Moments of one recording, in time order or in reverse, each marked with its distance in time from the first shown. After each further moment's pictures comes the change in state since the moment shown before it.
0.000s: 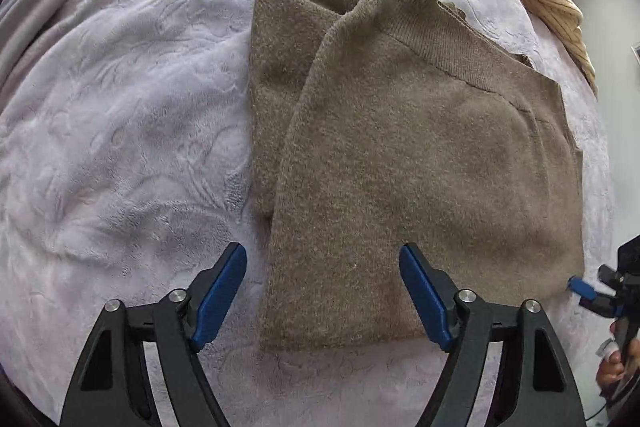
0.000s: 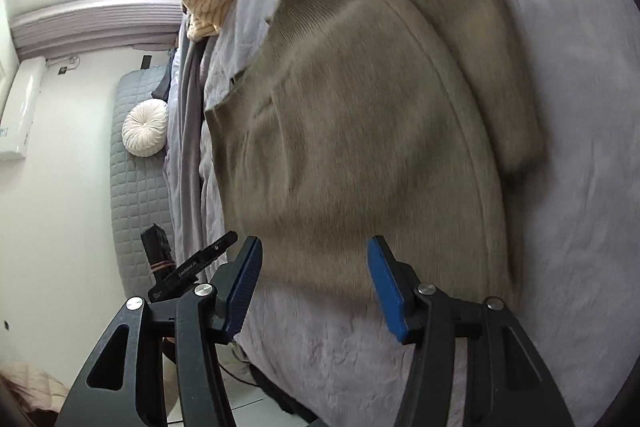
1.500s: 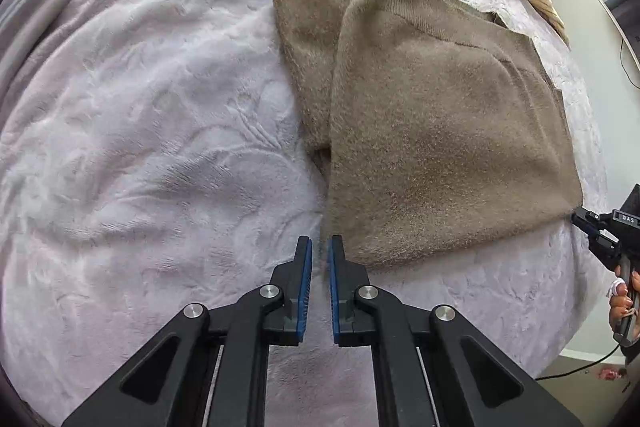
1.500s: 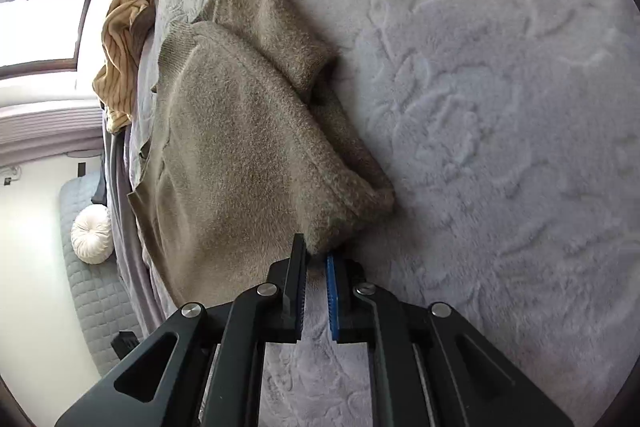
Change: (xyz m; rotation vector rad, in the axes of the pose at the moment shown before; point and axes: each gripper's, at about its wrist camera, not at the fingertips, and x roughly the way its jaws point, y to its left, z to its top) left arm -0.040 0.042 -0.029 0.165 0.023 0.004; right arm -0.026 -0.036 -0.047 0.205 -0.317 -0.226
